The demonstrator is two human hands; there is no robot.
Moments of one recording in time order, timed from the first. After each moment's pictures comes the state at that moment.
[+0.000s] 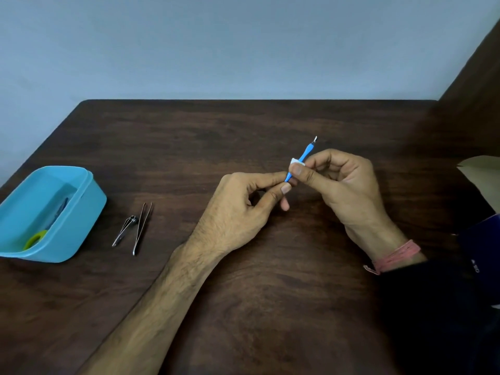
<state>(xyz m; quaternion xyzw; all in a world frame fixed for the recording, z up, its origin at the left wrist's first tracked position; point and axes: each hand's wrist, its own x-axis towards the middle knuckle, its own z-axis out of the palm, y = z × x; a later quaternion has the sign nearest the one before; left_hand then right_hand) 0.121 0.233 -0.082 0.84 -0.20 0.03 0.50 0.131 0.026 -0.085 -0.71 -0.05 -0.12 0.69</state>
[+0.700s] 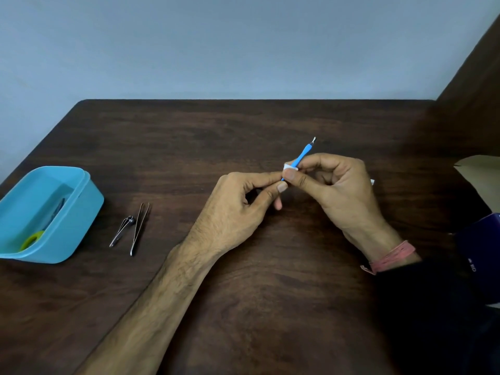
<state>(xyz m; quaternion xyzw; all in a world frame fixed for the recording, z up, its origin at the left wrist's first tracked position) 0.122 0.235 -0.083 0.84 -0.19 0.01 0.50 0.136 0.023 -0.096 -0.74 -0.07 -0.11 0.66</state>
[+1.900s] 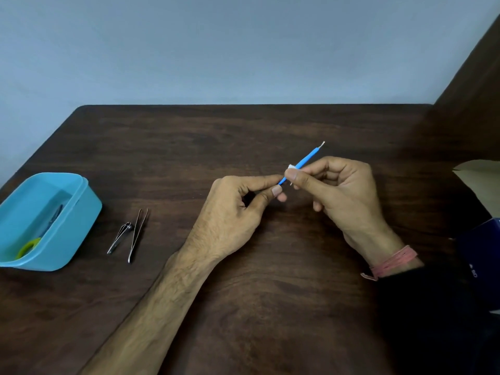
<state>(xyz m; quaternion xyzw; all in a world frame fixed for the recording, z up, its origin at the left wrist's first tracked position) 0.122 0.236 -0.081 0.84 -0.17 0.03 0.52 0.127 0.025 -0.085 -0.73 -0.02 -0.11 0.68</state>
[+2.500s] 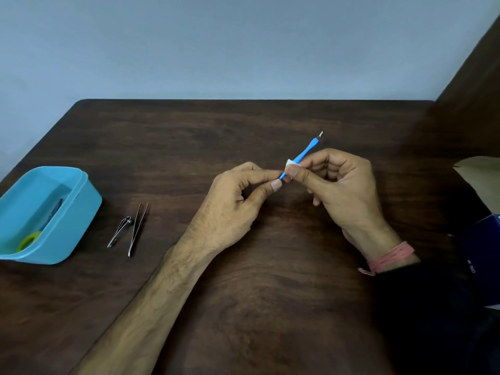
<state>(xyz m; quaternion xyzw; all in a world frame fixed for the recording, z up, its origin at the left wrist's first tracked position) 0.128 0.240 -0.084 0.83 -0.18 0.02 0.52 0.127 0.027 -0.084 -0.74 -0.05 -0.13 0.66</state>
